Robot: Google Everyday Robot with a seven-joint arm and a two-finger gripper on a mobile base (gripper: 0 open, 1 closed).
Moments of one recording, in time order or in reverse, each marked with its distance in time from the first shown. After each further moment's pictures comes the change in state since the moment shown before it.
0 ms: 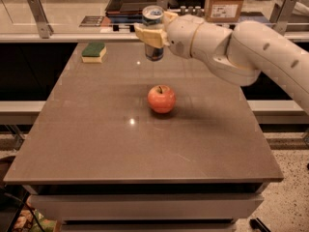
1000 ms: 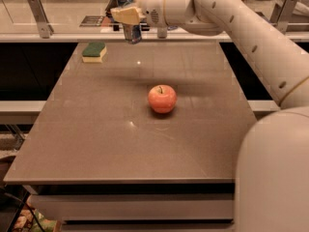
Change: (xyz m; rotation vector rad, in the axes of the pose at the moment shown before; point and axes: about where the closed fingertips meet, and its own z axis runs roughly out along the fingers) arm 0.010 -0.037 0.110 -0.213 0.129 0.078
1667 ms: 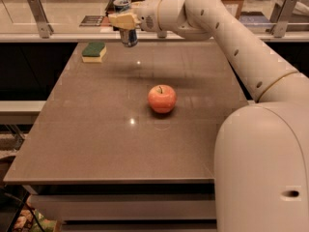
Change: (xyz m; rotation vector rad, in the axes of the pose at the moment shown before) arm 0.024 -0.018 0.032 -0.026 -0.012 0.020
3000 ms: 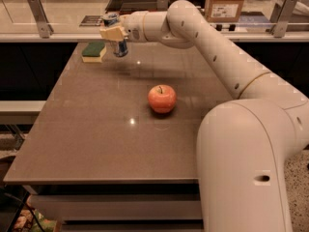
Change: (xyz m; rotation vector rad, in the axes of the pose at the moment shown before) arm 0.042 0.003 0.048 -0.016 0.042 -0.006
